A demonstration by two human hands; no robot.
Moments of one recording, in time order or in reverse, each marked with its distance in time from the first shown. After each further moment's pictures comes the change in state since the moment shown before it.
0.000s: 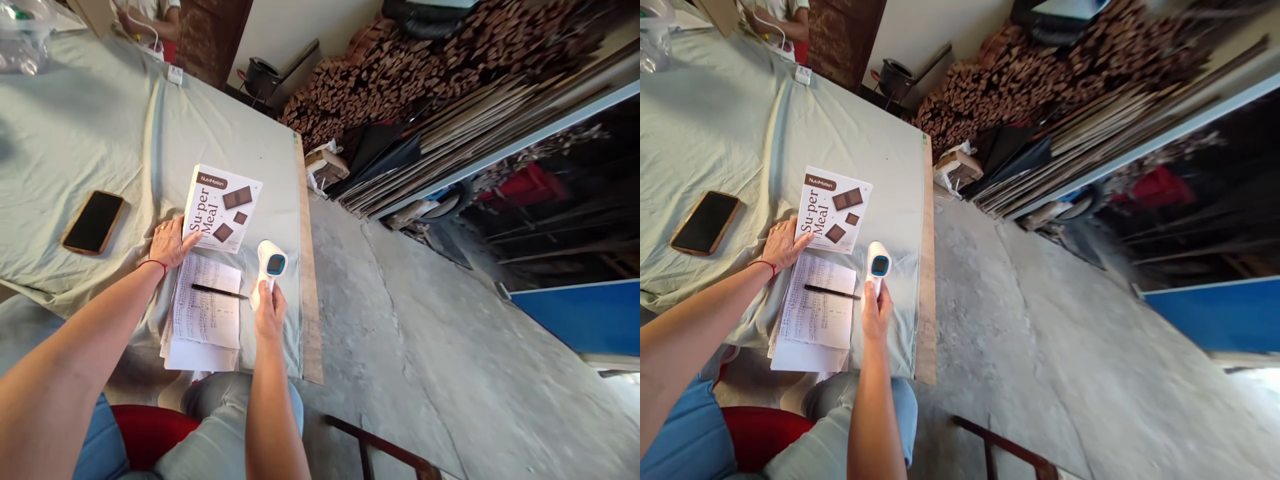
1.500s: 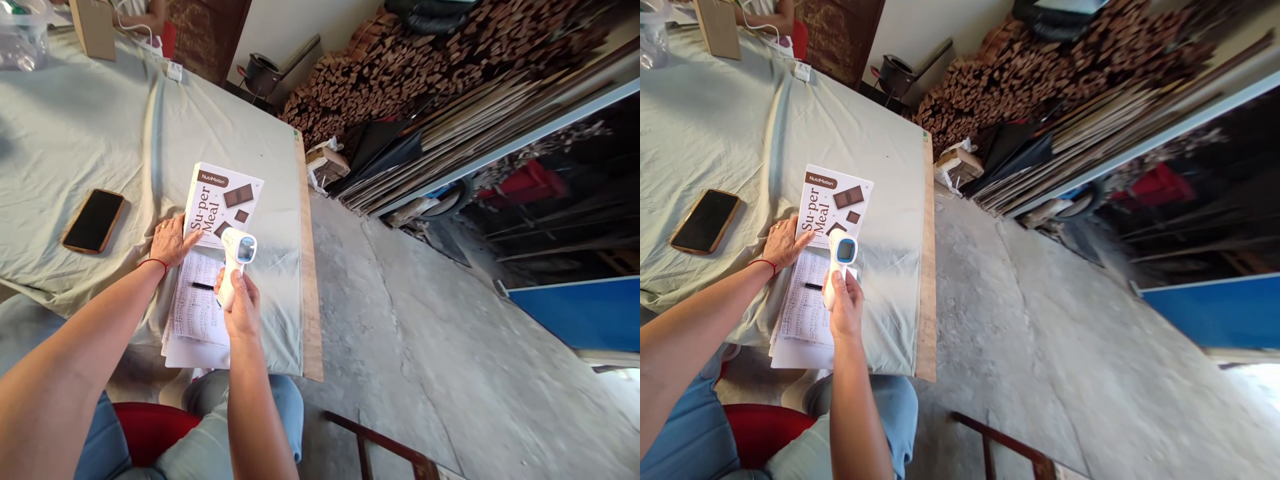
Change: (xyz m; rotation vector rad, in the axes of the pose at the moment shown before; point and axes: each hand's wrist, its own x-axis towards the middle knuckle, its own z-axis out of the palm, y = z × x) left_hand 0.000 0.005 -0.001 0.033 -0.002 -0.020; right_hand -0.024 -0.074 0.057 0.524 -0.245 0.288
